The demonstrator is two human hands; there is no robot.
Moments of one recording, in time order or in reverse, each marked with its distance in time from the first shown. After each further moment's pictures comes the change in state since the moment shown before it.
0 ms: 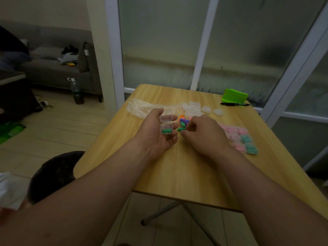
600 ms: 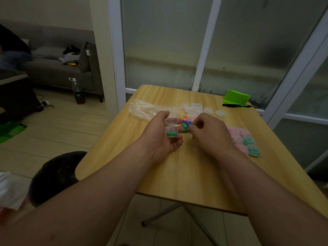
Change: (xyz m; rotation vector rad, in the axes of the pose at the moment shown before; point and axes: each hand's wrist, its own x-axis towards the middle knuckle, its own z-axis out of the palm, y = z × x) left_hand -0.003 -0.002 0.002 0.031 -0.008 -0.021; right_hand 0.001 0.000 -0.005 0.126 0.060 0.081
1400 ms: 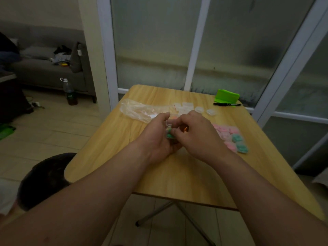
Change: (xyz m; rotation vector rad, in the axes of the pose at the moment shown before) left_hand -0.002 -0.013 0.011 -0.013 -0.191 -0.050; right_hand -0.026 -0.018 -0.021 0.042 -0.055 -0.264
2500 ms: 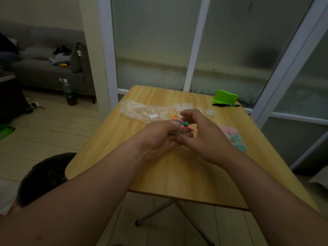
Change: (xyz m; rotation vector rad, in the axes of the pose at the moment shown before) left_hand 0.001 0.003 -0.004 0.123 -0.071 0.101; right_hand -0.012 0.015 -0.015 0.213 -0.056 -0.010
